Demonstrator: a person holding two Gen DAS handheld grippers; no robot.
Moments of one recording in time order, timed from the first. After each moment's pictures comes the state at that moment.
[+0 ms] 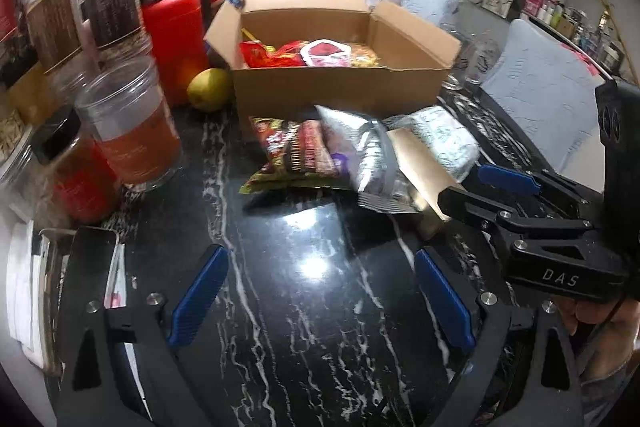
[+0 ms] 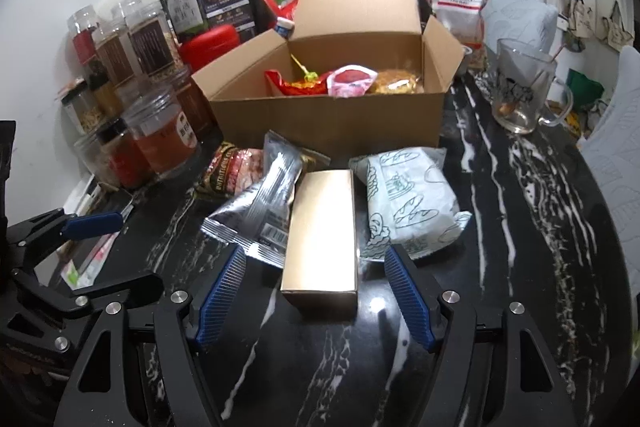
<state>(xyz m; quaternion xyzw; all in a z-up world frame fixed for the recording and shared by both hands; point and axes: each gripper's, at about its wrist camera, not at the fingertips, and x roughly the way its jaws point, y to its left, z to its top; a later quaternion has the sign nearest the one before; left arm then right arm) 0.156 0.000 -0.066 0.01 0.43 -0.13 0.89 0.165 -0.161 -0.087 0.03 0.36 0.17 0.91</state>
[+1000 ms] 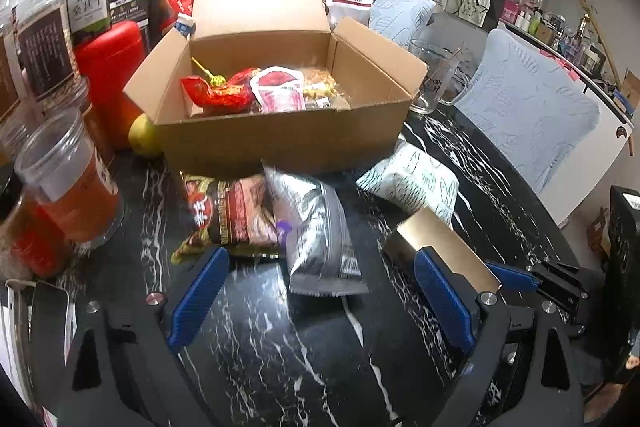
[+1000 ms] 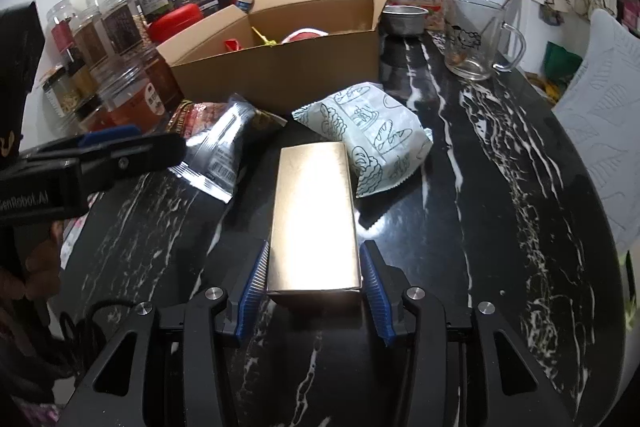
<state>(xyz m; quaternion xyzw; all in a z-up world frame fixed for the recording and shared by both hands) 0.194 -0.049 -0.058 0.01 0.40 -0.18 0.90 0.136 -0.206 -0.108 0.04 0.40 0.13 0.91</state>
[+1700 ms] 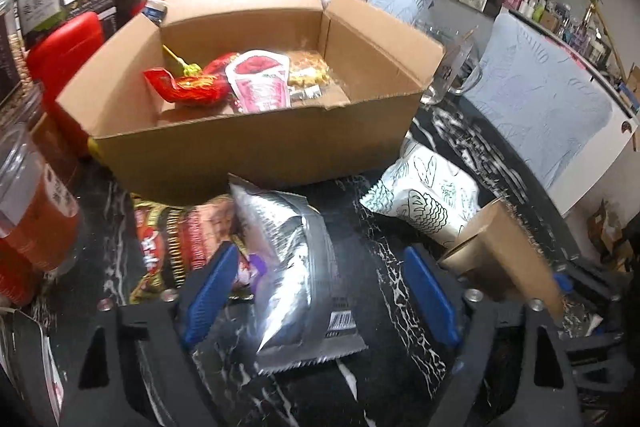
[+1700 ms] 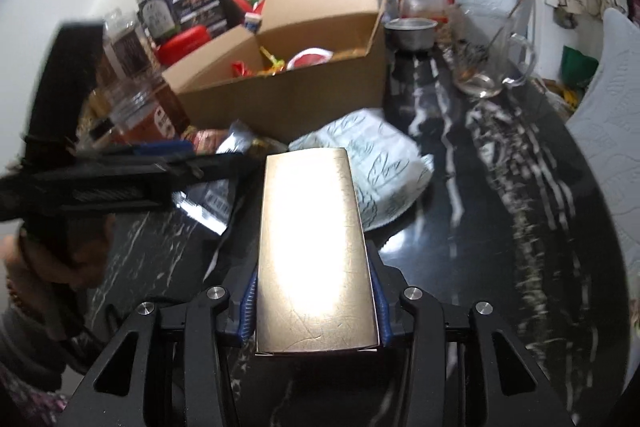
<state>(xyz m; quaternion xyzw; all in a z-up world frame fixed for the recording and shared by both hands) 0.238 -0.080 -0.084 0.02 0.44 -0.19 0.88 0.144 -0.233 -0.095 0.06 0.37 0.16 0.91</state>
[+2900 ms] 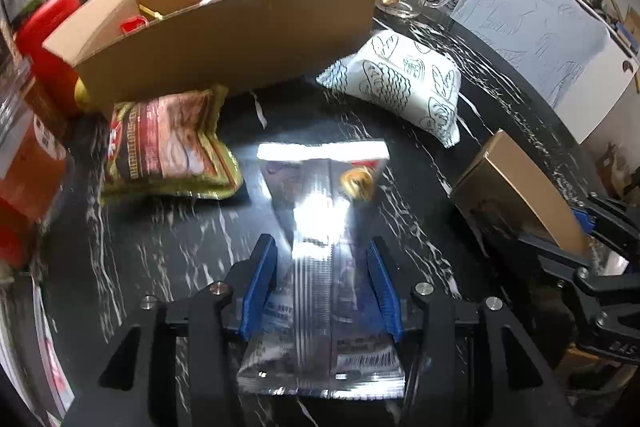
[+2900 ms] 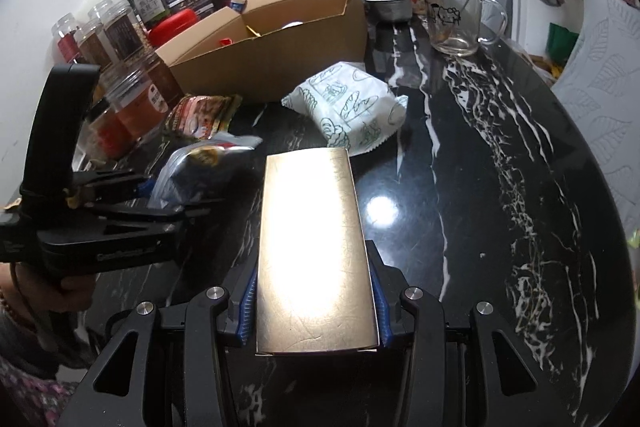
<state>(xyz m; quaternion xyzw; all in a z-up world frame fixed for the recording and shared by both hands) 0.187 -0.095 -0.114 0.09 0.48 -0.20 0.85 0.115 -0.235 -0.117 0.07 0.41 0.15 0.90</state>
